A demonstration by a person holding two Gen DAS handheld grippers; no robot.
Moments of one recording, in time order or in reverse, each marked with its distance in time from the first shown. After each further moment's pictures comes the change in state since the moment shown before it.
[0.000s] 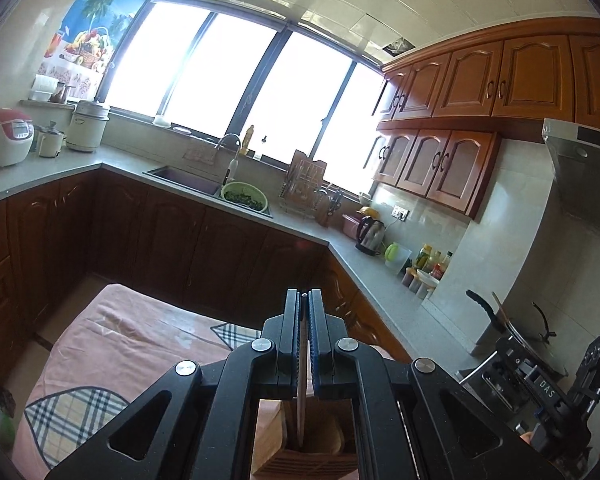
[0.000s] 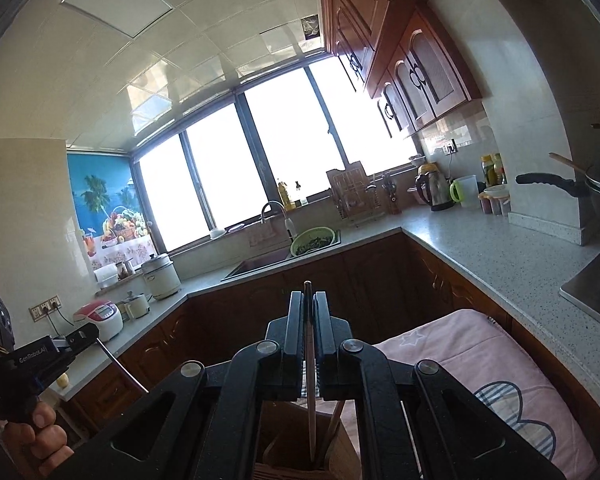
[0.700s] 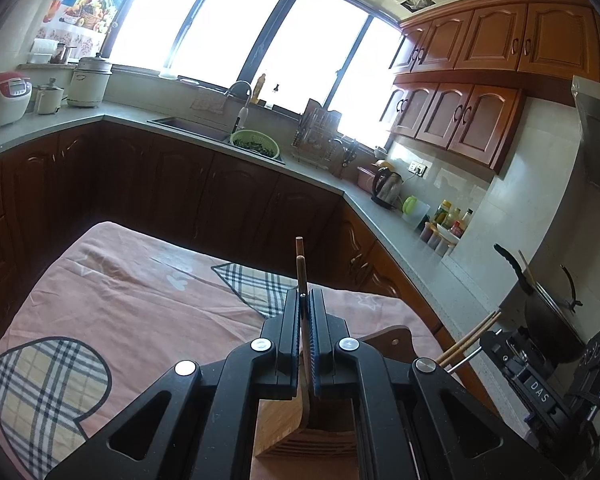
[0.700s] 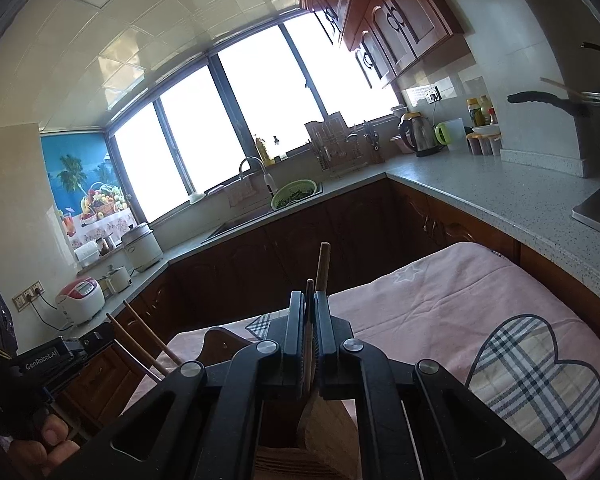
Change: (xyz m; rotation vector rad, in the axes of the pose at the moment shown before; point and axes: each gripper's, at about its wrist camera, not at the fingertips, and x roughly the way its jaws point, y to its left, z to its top) left arm 0.109 0.001 -0.048 -0.009 0.146 0.032; right arm 0.053 -0.023 -0.075 0.064 0.141 -0.048
